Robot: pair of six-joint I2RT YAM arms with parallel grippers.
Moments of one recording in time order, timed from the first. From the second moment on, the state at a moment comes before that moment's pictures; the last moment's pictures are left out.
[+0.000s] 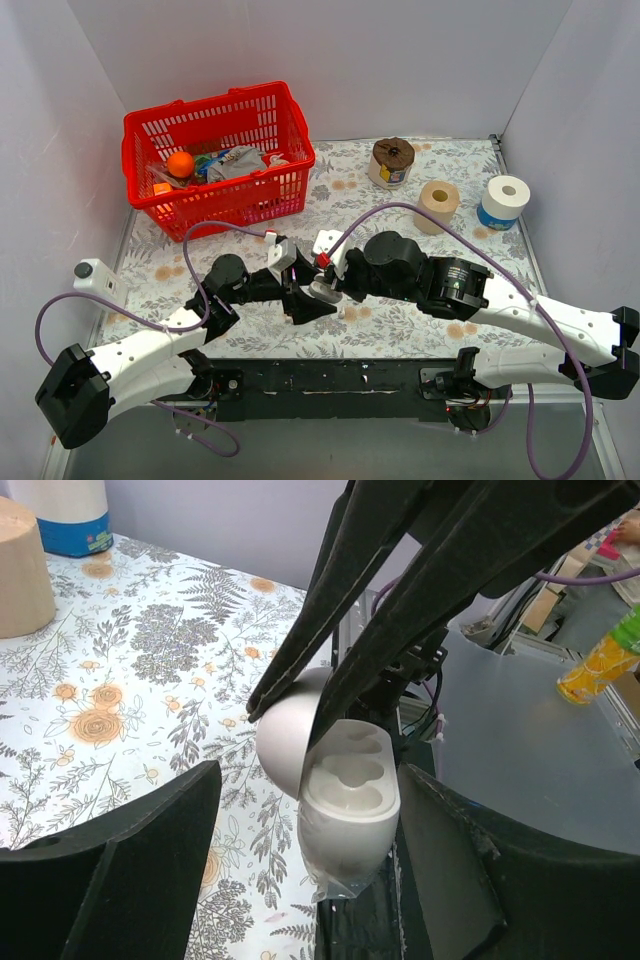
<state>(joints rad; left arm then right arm) -0.78 0.94 0.43 0.60 0.71 -0.34 1.25 1.11 1.19 -0.56 0.08 -0.19</state>
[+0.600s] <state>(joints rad) -0.78 0.92 0.42 0.60 0.72 -0.34 1.25 1.12 1.20 -0.56 0.06 -0.19</state>
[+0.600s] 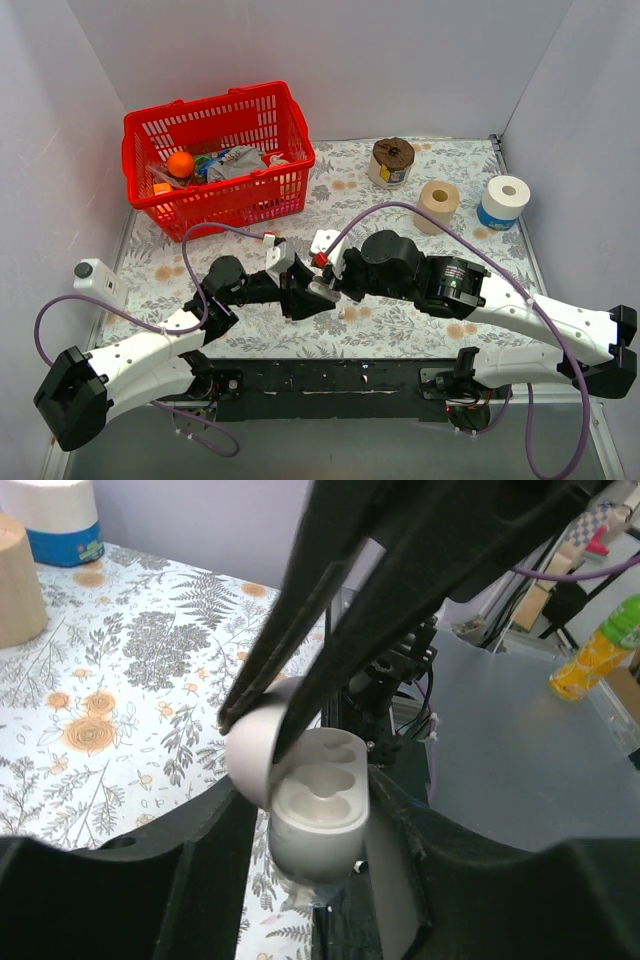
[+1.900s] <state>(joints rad) -0.78 0.53 0.19 0.60 0.42 -0.51 0.82 1.05 0.65 -0.34 -0.03 0.27</state>
